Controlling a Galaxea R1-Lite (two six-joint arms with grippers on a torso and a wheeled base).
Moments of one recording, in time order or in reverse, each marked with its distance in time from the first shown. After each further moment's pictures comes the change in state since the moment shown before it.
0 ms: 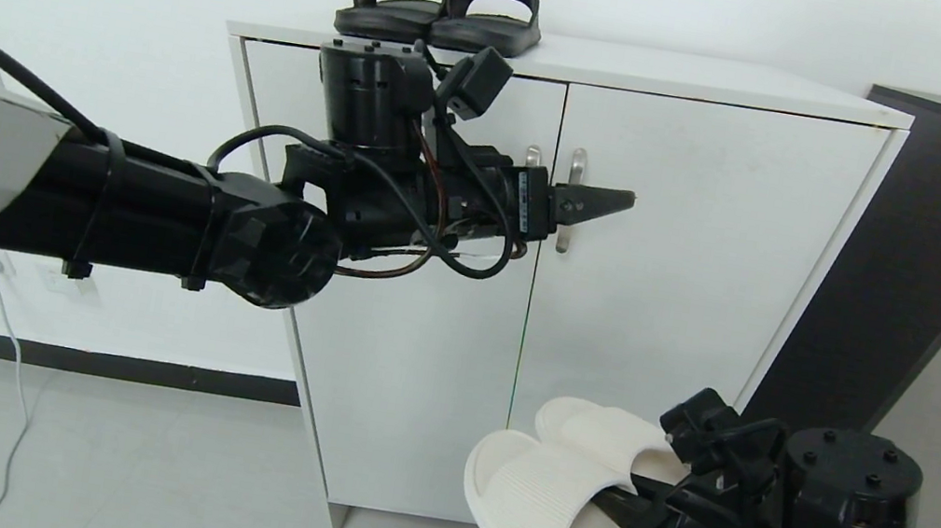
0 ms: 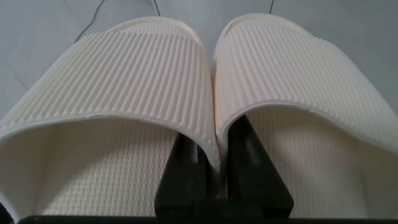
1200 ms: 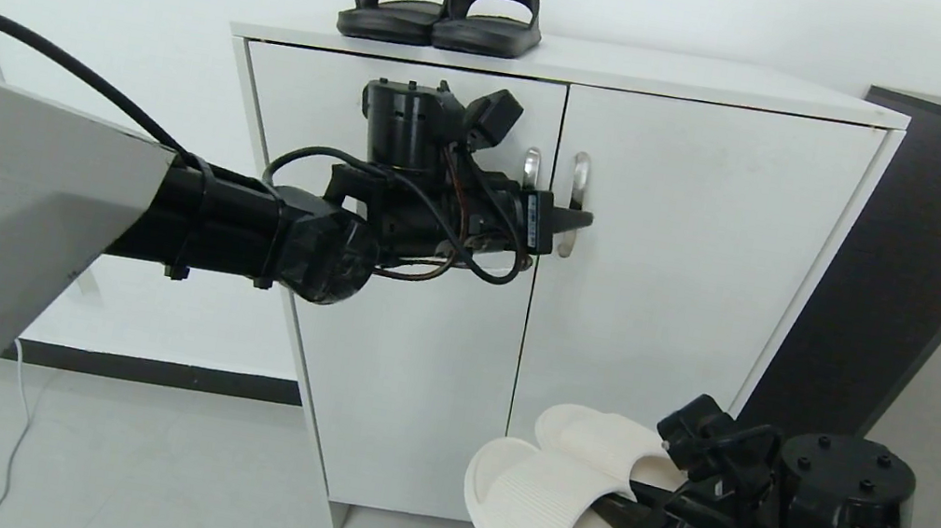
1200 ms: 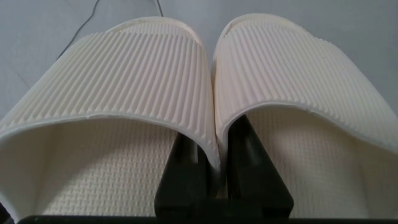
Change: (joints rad) left arm 0.016 0.111 -0.119 0.084 0.036 0.003; right arm 0.001 0.007 0.011 0.000 0.001 -0.002
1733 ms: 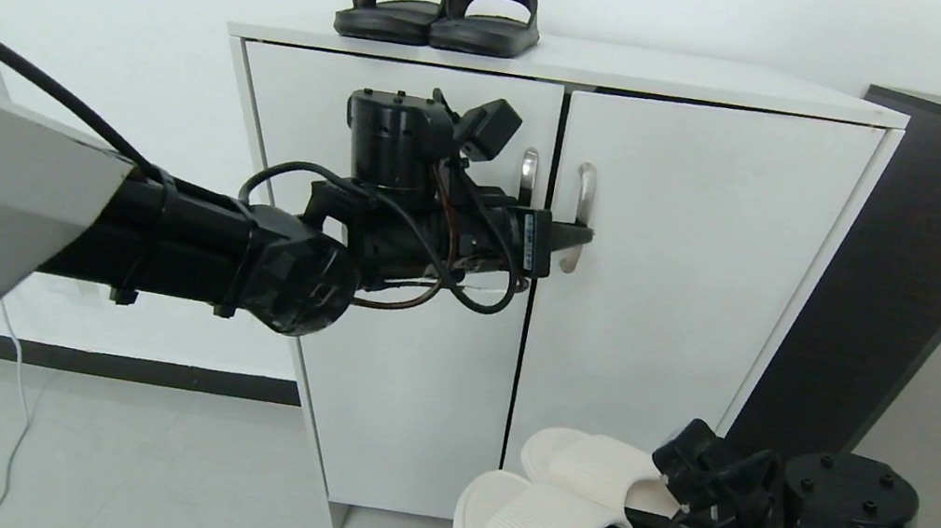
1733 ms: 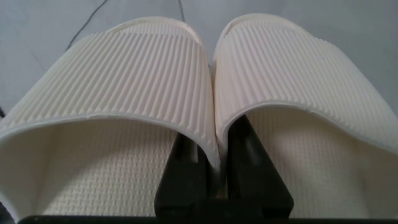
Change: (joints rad) left arm -0.022 -0.083 0.177 -0.090 0.000 0.003; right arm 0.009 -0.006 0.050 -0.011 0.085 -0.039
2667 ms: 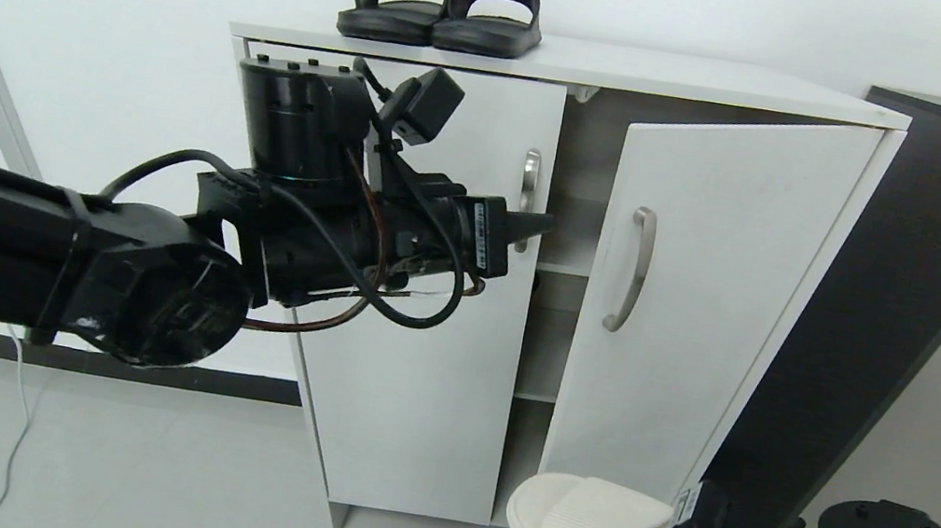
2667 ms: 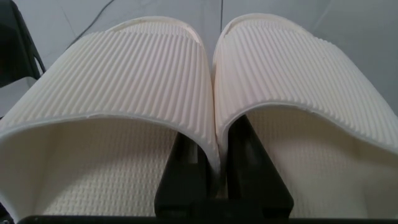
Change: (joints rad) left arm -0.026 -0.199 0.233 -0.062 0.096 -0.006; right arm 0.014 -0.045 0.120 -0.031 0.127 -0.117
